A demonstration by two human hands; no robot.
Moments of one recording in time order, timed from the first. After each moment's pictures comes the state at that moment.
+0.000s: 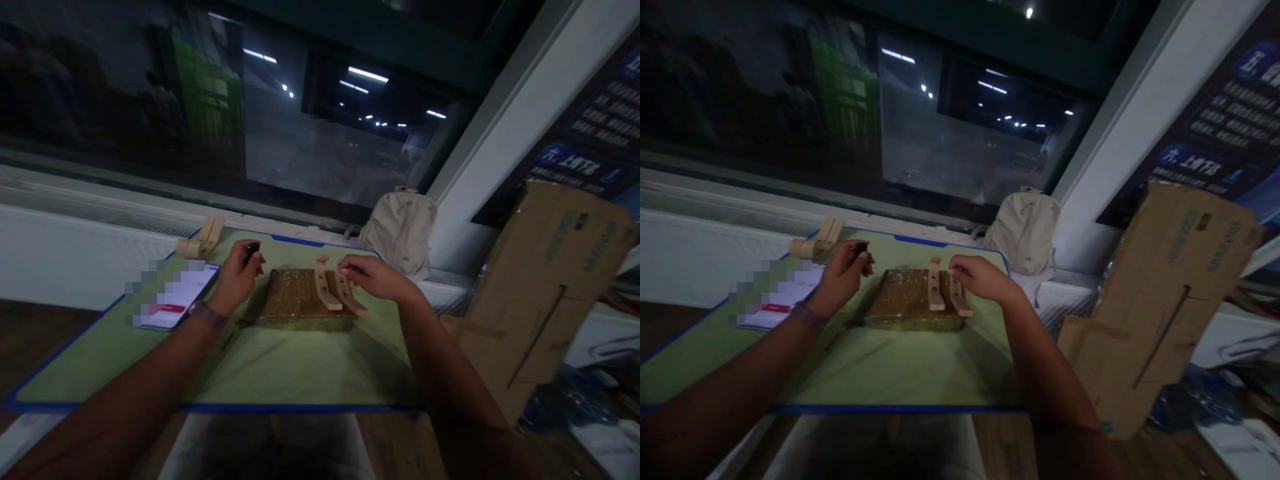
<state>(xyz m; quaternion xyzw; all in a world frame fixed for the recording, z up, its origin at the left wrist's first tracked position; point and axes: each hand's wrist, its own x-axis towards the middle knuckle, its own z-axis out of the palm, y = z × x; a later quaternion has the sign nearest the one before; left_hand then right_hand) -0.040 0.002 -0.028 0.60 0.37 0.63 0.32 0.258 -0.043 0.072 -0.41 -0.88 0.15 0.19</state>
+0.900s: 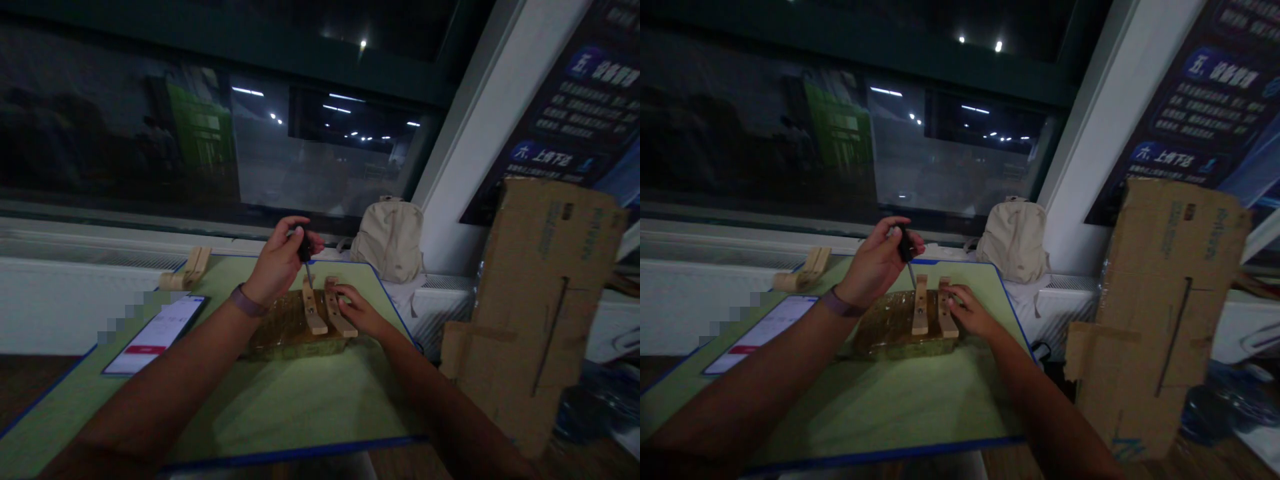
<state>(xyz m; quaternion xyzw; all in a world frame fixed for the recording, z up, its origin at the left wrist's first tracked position) 0.065 -0.010 0.087 0.55 0.10 0.60 0.57 0.286 -0.031 -0.038 -0.43 -0.78 0.22 0.40</state>
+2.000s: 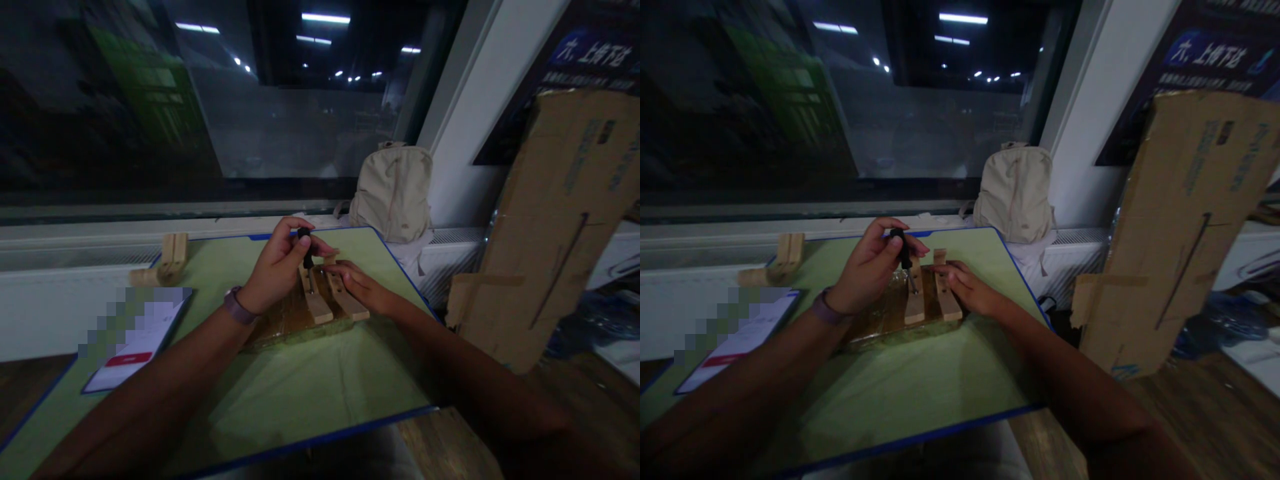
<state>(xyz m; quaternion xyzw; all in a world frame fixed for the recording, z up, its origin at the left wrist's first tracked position) 0.065 -0.003 0.037 0.66 0.12 0.51 0.54 0.272 -0.047 -0.029 -0.42 -0.77 0.29 0.37</state>
